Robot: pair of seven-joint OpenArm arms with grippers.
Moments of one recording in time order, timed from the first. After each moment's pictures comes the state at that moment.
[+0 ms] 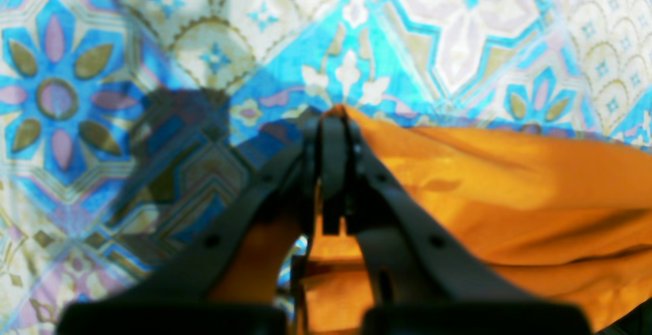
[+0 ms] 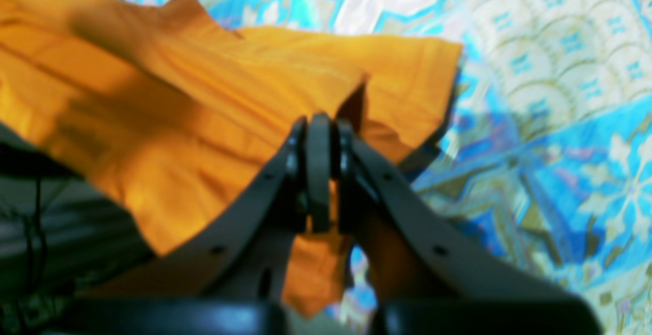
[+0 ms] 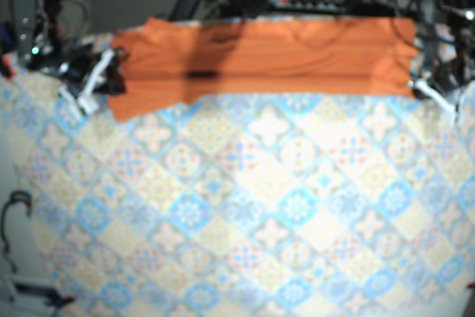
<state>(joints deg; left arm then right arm) 10.7 -35.0 -20.1 66.7 -42.7 -25.0 48.5 -19.9 25.5 13.2 91.5 34.2 41.2 -41.9</state>
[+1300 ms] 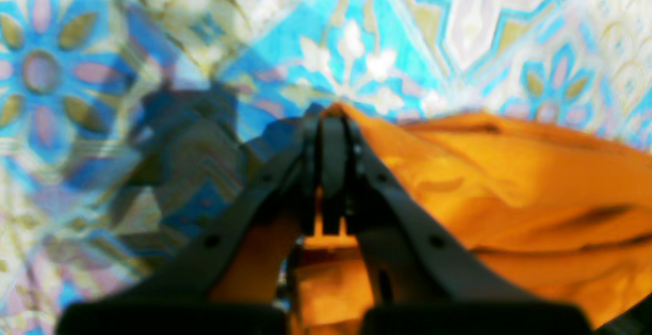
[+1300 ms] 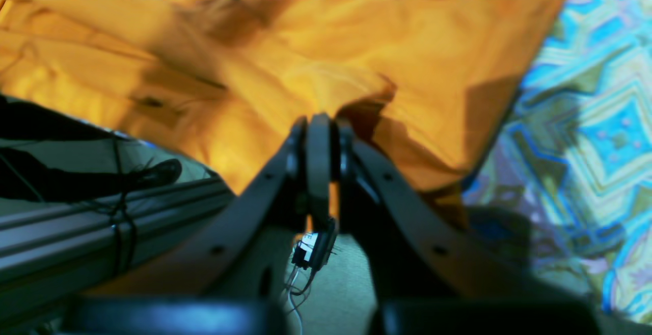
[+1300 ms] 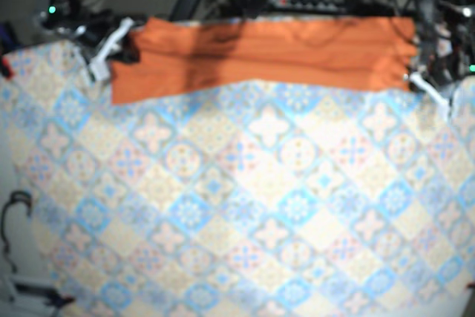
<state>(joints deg) 12.1 -35.0 -17.3 66.9 -42.6 -24.8 47.9 -31.9 13.9 18.6 101.7 33.8 37.5 -45.0</state>
